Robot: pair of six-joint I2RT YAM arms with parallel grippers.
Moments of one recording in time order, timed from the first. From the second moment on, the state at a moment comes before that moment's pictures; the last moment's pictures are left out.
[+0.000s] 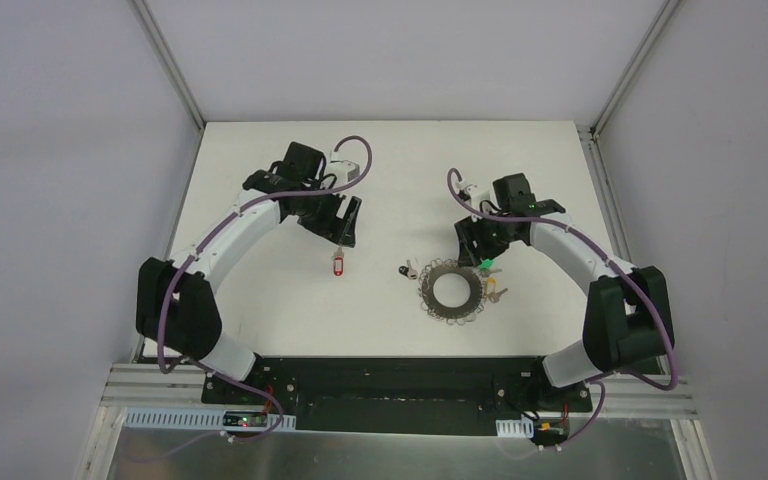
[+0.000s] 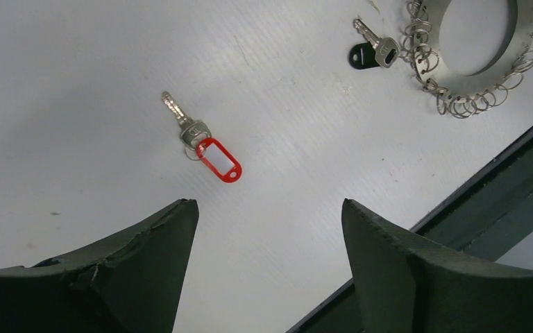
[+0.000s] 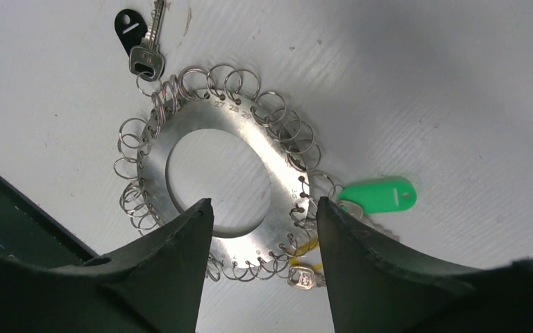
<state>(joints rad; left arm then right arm) -0.38 1.54 1.27 -0.77 0.37 0.05 0.30 1.49 1.02 -0.67 -0.41 -0.23</state>
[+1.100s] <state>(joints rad) -0.38 1.25 1.40 -0.99 0.31 0.19 0.34 1.51 0.96 -0.60 -0.27 -0.29</state>
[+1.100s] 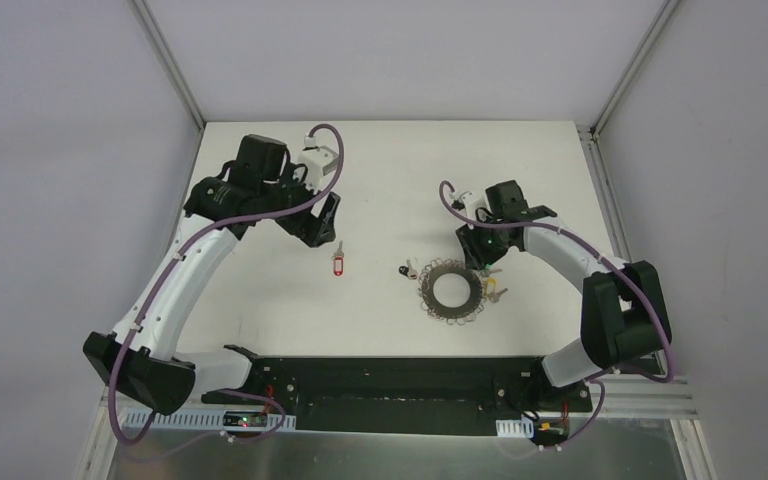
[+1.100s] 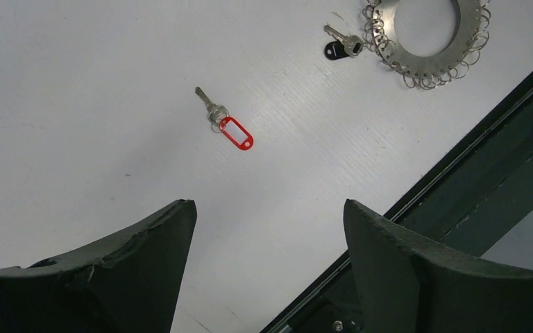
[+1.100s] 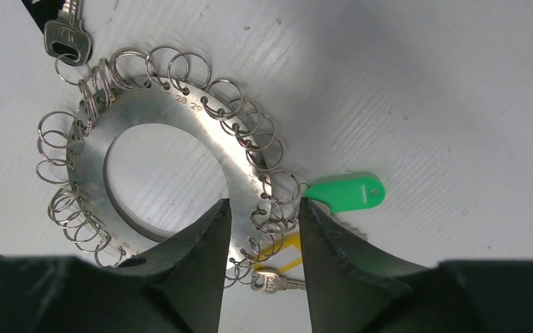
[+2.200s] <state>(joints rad) -0.17 0.93 1.09 -0.82 0.29 0.10 0.64 1.48 0.97 -0.62 -0.47 -0.30</state>
